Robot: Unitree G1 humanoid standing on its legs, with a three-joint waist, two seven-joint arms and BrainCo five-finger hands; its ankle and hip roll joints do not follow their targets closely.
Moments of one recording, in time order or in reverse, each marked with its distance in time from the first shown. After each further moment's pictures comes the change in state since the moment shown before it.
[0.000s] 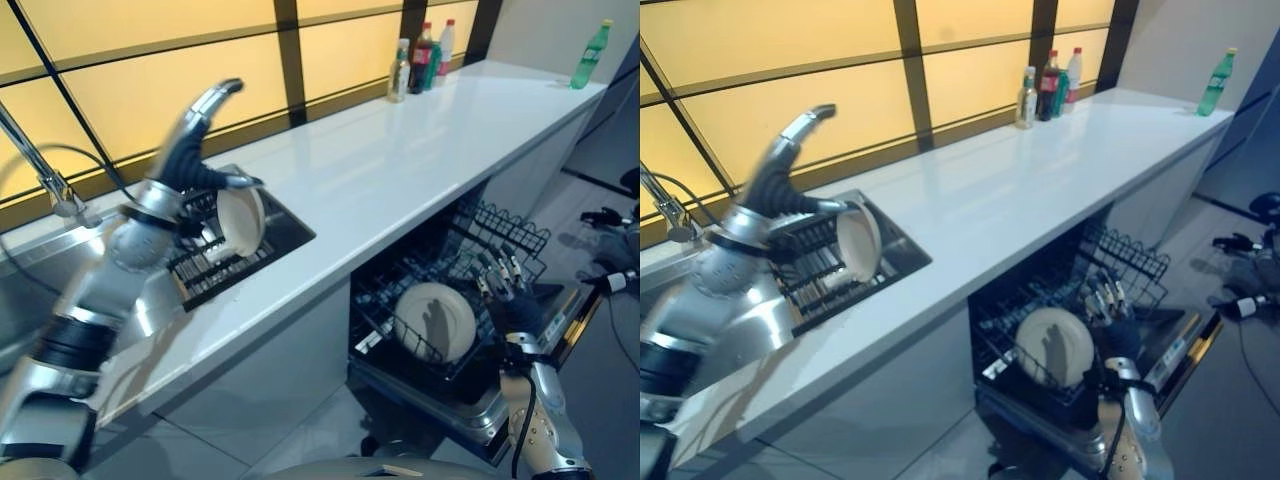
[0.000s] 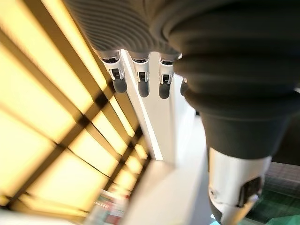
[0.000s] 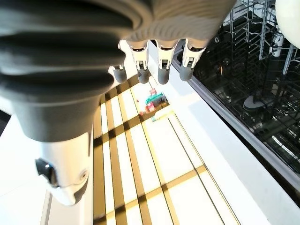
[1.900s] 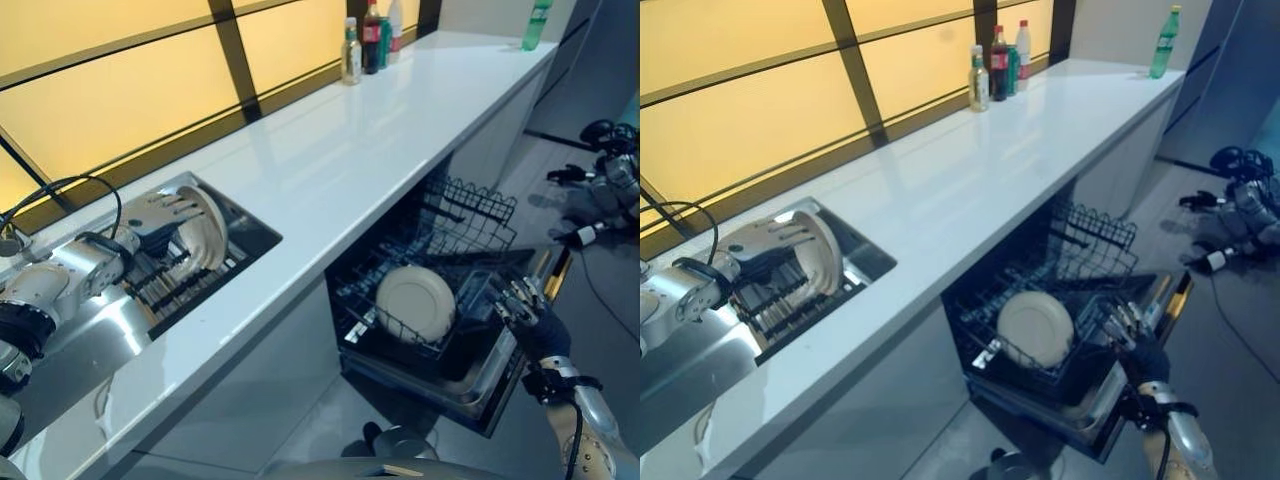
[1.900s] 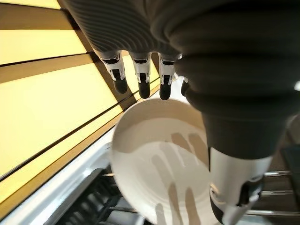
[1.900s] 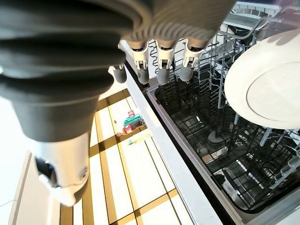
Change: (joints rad) left arm -0.045 0.198 -0.425 0.358 0.546 0.013 0.007; right arm 0.138 -0.194 -0.062 -0.006 0.099 0.084 0.150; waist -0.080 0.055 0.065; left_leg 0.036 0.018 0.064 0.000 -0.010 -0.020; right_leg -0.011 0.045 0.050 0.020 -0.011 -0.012
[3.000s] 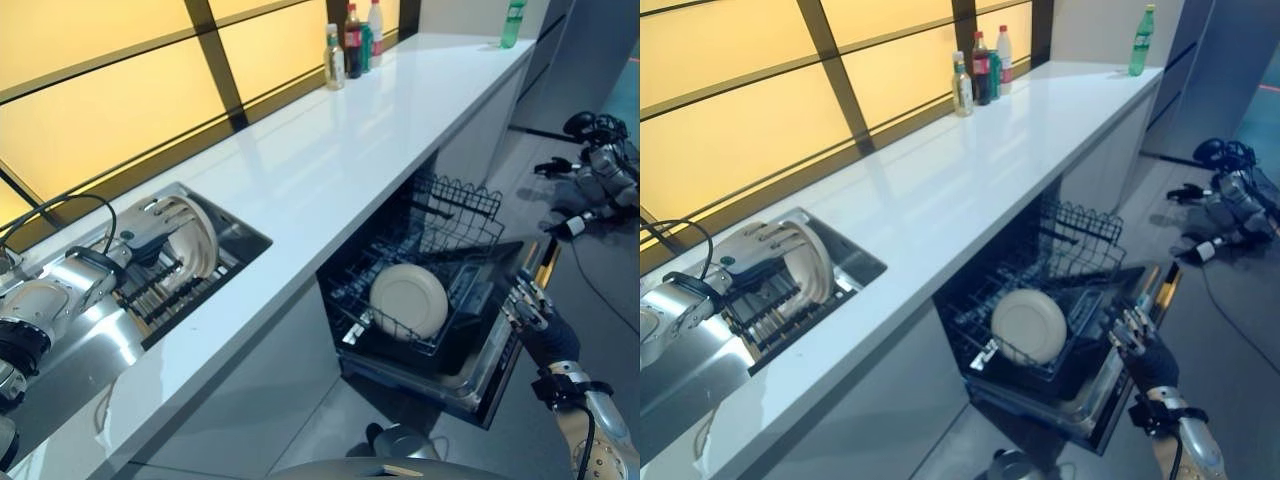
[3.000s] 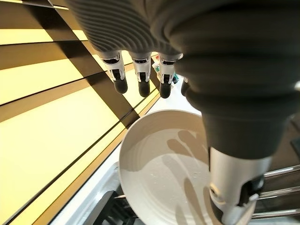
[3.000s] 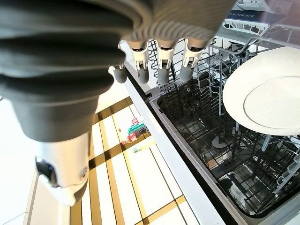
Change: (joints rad) left arm 0.111 0.002 0.057 -0.020 0.198 0.097 0.077; right arm 0.029 -0.010 -0.040 -0.005 0.031 0.030 0.026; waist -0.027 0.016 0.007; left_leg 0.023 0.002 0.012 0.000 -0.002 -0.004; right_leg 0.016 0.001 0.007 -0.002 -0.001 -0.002
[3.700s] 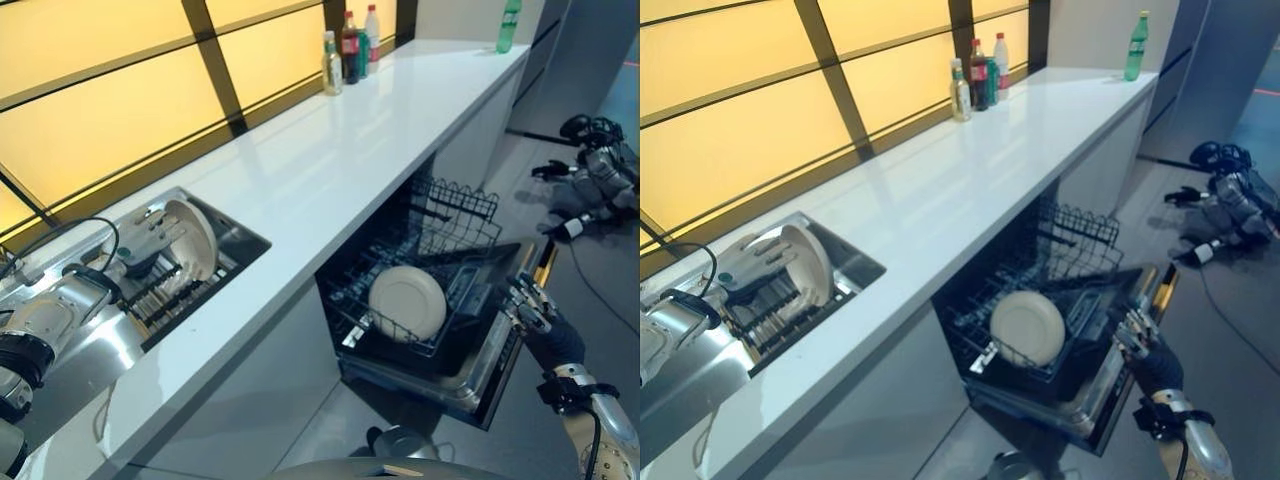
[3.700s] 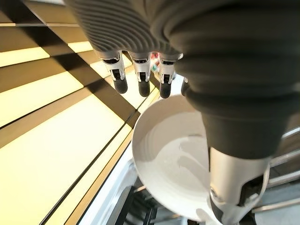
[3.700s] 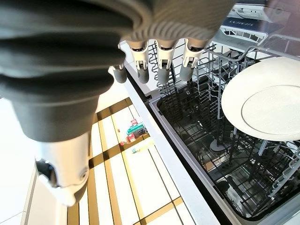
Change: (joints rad) left arm 0.050 -0.038 0.000 0.079 0.135 0.041 0.174; right arm 0.023 -0.025 -0.010 0.000 0.000 0.009 0.018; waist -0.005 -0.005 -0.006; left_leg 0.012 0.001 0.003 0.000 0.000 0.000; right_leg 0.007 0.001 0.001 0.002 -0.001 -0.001
